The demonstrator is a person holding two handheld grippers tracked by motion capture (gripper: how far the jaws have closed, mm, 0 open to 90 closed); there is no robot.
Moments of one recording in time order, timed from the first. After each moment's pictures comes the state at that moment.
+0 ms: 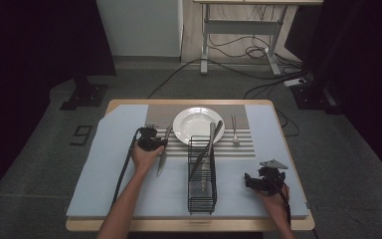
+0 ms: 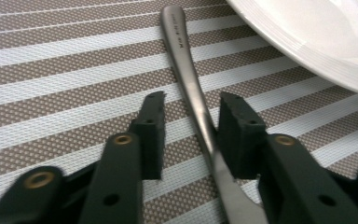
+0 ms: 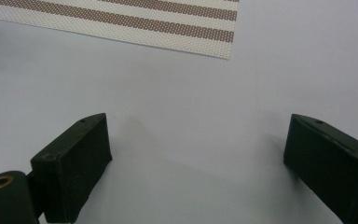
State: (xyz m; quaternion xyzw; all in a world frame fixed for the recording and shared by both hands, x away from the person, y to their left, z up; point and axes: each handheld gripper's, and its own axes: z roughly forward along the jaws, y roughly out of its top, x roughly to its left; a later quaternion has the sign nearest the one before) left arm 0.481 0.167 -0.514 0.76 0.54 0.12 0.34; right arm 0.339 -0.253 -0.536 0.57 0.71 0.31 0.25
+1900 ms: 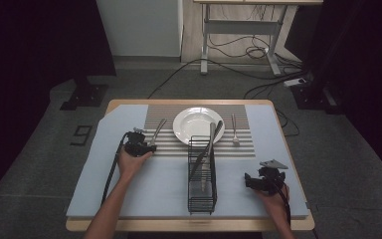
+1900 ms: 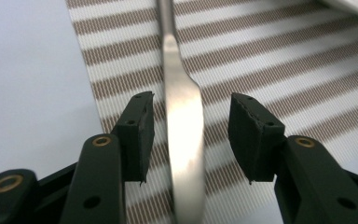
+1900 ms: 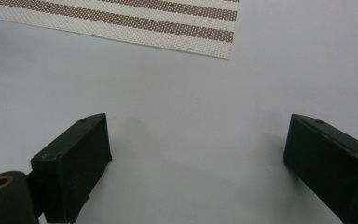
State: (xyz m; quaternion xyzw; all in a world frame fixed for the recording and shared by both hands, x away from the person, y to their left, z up) left arm 0.453 0.205 -0.509 0.78 0.53 0.13 0.30; right arm 0.339 -0.253 -0.536 0.57 0.71 0.31 0.25
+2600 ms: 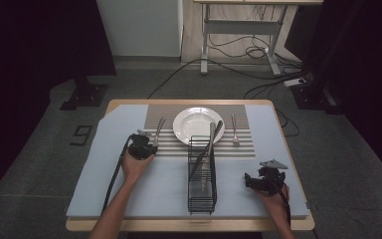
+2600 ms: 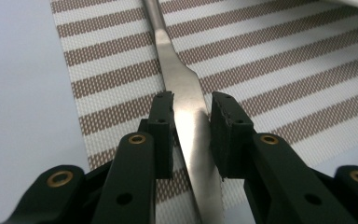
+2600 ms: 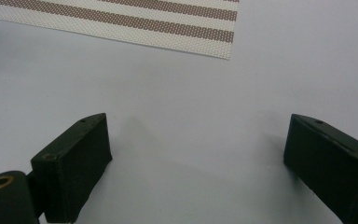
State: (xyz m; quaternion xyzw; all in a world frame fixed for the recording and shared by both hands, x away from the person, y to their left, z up) left arm 0.451 0.189 -0.513 0.77 0.53 0.16 0.31; right arm 0.339 -0.253 -0.536 0.57 0.72 0.31 0.25
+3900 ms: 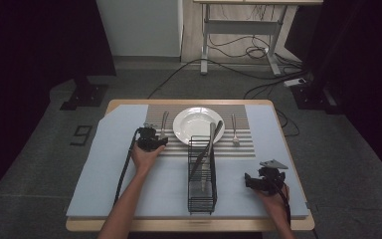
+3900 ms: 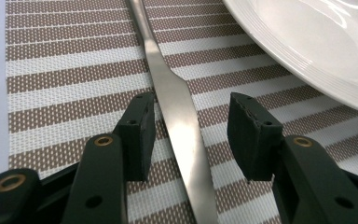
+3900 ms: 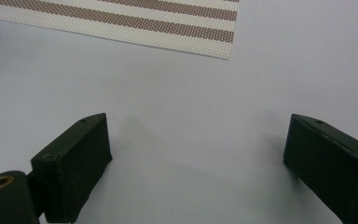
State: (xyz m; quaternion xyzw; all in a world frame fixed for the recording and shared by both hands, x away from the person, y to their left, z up) left arm 0.478 0.171 -0.515 0.74 0.55 0.15 0.36; right arm 0.339 -0.253 -0.536 0.57 0.72 0.31 0.25
